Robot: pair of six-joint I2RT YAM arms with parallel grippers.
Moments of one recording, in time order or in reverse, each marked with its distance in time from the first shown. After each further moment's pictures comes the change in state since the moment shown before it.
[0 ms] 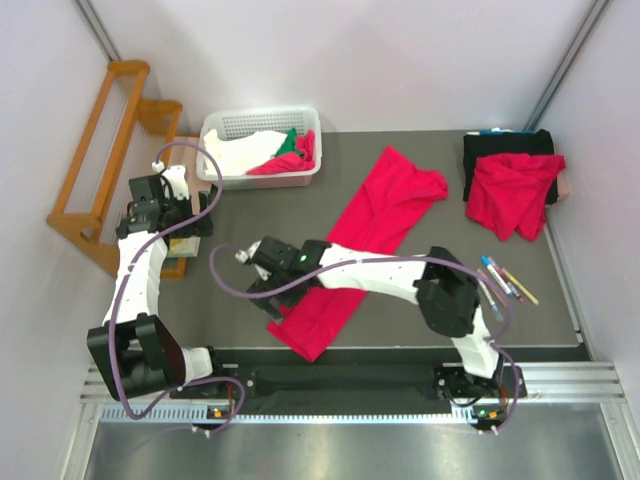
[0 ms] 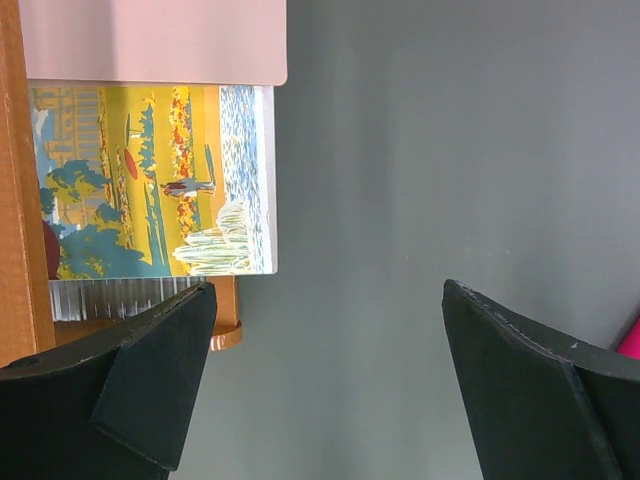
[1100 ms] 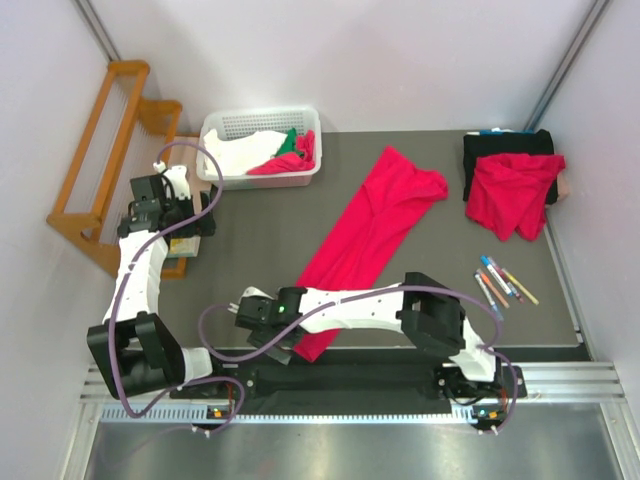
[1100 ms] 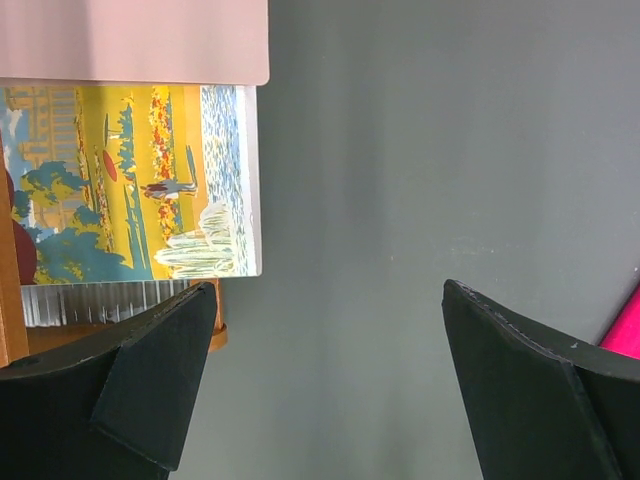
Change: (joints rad) left arm -0.006 0.010 0.000 0.000 0.022 -0.021; right arm 0.204 0.029 0.007 -0.175 0.307 0.045
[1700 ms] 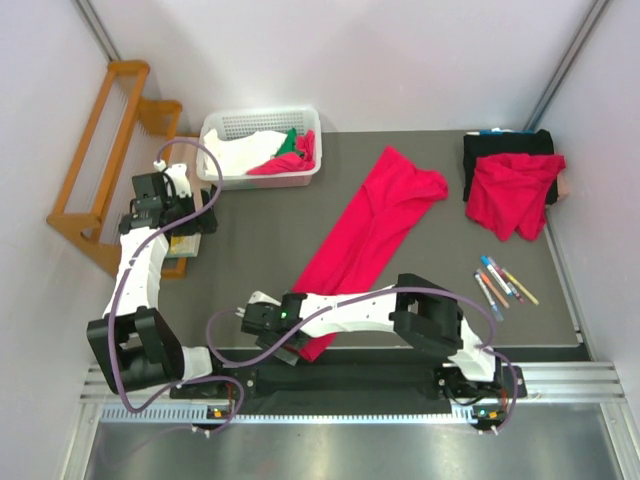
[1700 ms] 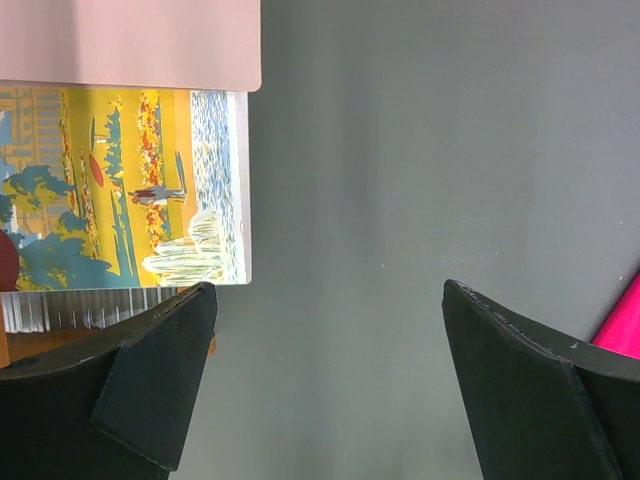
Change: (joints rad) left arm -0.008 0.024 0.014 0.006 0.005 -0.032; right arm 0.002 0.007 -0.106 0.055 0.051 -0.002
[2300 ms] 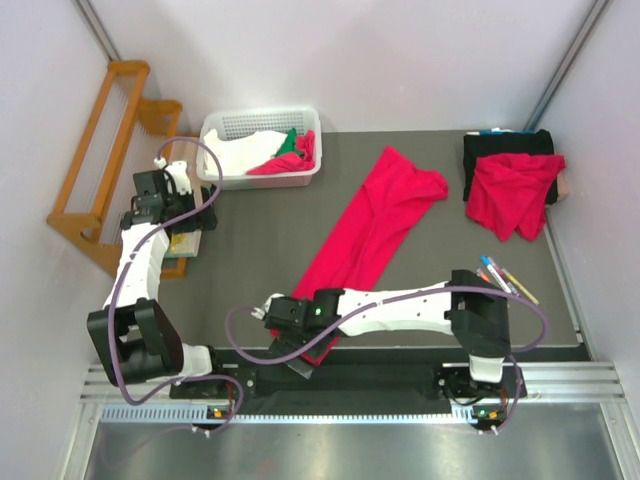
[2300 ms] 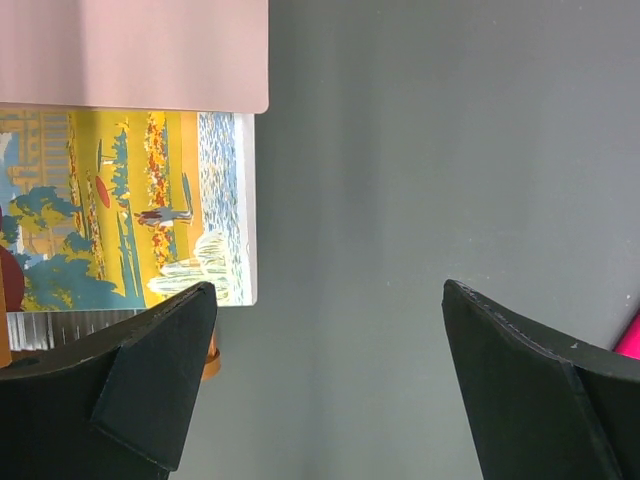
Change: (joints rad) left arm 0.000 0.046 0.011 0.039 -0.002 0.000; right arm -0.007 -0.287 -0.191 0.016 -0.274 0.071
